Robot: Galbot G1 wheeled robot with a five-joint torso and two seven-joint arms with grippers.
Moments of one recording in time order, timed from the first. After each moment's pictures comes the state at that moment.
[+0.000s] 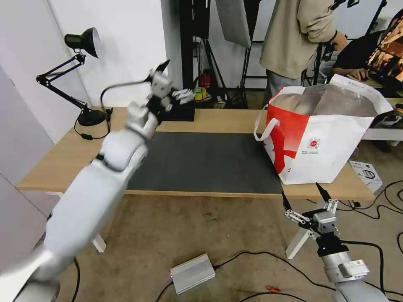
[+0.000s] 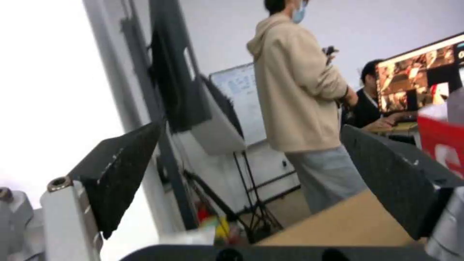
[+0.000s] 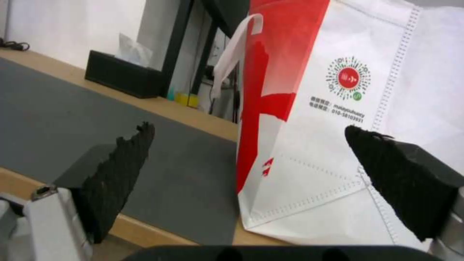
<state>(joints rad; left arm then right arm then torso) 0.65 -1.06 -0.15 -1.86 -0.32 0.08 -0.01 -1.69 1.18 0.69 2.05 0.10 0.35 -0.02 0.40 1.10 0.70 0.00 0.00</state>
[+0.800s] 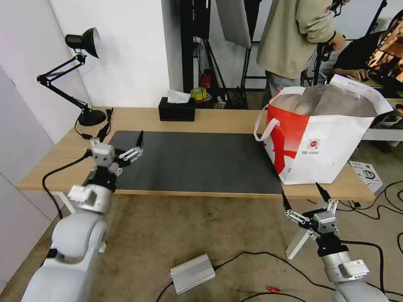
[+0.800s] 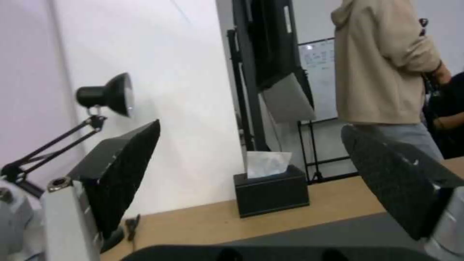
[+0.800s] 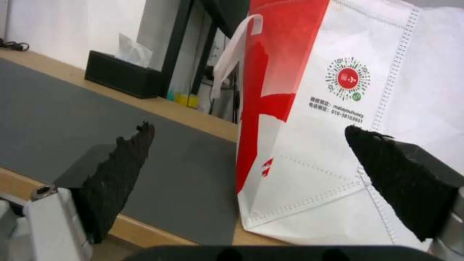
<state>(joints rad) 1.29 -1.24 -0.64 -2.13 -0.19 -0.04 0.05 -1.69 1.18 0.69 2.05 0.10 0.35 -0.02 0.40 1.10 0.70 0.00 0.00</state>
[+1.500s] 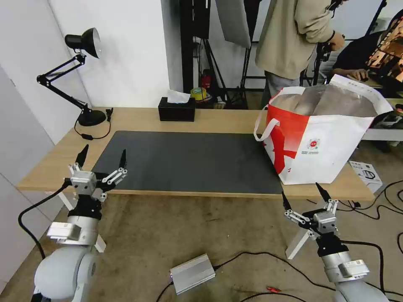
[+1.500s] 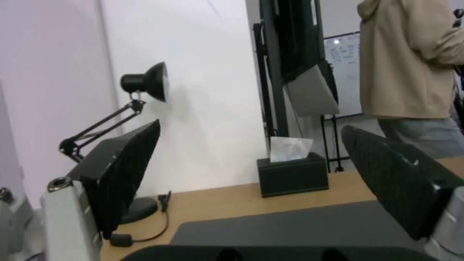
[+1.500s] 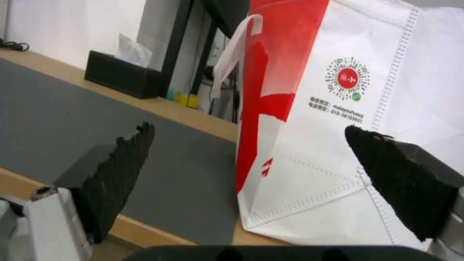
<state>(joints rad) 1.50 -1.40 -0.76 -2.22 -0.13 -0.14 0.10 -1.69 1.18 0.69 2.05 0.10 0.35 -0.02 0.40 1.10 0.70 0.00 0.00</state>
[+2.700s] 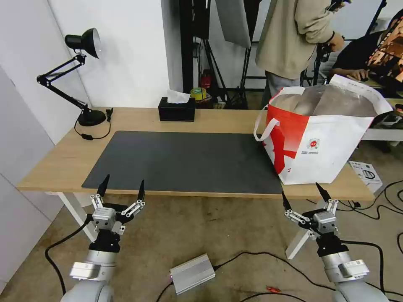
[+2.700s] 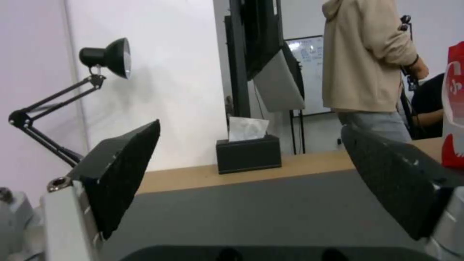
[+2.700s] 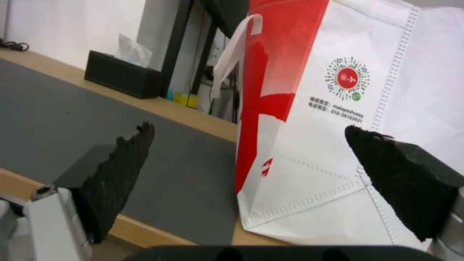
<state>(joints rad) 1.63 -1.50 -0.66 -2.13 -0.08 -0.37 0.18 -1.69 1.18 0.69 2.05 0.10 0.35 -0.02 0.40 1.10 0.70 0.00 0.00</state>
